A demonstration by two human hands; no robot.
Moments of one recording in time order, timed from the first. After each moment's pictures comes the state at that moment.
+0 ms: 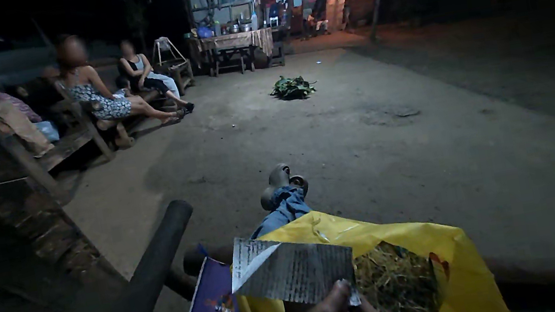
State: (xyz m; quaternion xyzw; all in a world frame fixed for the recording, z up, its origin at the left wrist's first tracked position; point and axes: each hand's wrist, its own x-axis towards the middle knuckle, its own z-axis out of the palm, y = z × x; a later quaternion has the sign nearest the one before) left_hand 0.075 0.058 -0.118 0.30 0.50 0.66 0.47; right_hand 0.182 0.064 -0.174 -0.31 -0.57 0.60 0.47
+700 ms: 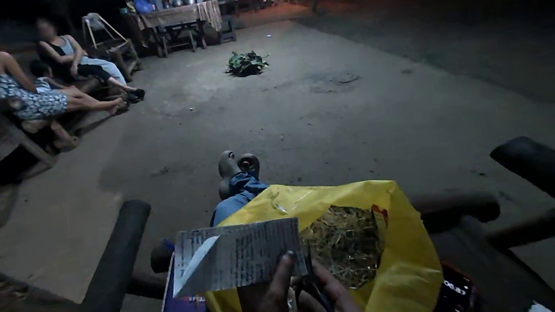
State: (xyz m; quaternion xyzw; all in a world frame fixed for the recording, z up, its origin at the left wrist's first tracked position) left_hand 0.071 0.060 -0.125 0.32 0.49 0.72 0.38; right_hand 0.178 0.059 -0.161 -0.34 -0.56 0.60 0.47
